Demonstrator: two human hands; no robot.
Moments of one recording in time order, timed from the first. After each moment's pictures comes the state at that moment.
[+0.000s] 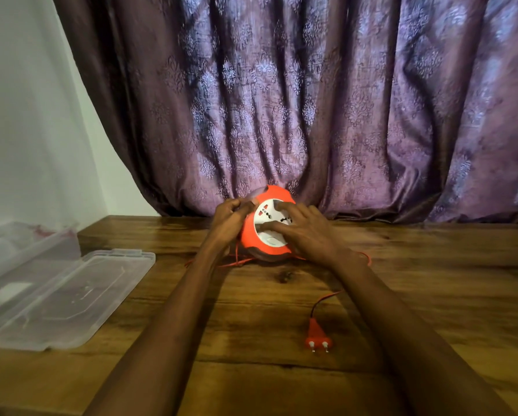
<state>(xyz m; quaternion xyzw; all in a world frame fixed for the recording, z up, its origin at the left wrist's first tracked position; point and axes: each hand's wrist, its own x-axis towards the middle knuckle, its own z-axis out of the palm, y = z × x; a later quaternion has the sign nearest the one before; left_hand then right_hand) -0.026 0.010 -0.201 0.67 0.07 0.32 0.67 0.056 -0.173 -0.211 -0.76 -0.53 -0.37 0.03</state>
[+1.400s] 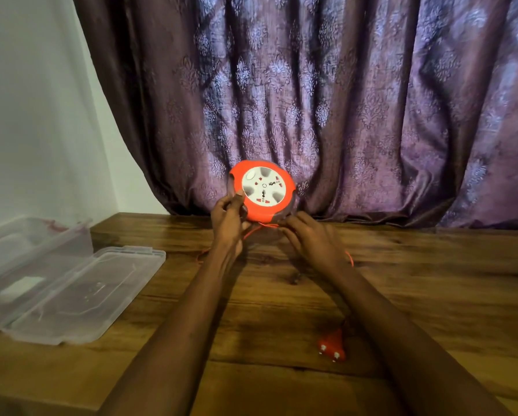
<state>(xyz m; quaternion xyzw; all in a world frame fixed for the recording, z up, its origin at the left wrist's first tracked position) -0.021 0.019 -0.200 0.47 0.10 0.41 0.78 0.038 -0.155 -0.229 -0.78 -0.46 -0.37 0.21</state>
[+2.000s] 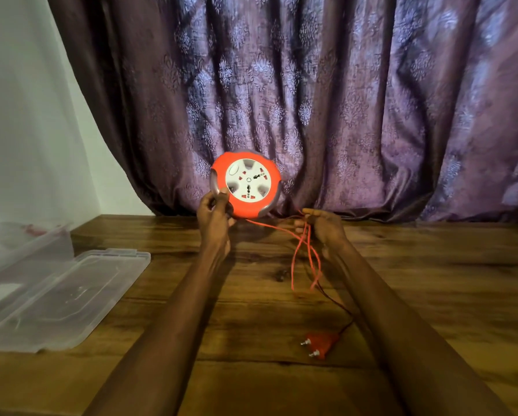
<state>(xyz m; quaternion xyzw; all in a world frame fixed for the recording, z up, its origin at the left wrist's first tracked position) -0.016 0.023 -0.209 0.48 0.07 0.47 0.74 0.073 -0.166 -0.214 -0.58 -0.13 0.09 0.80</state>
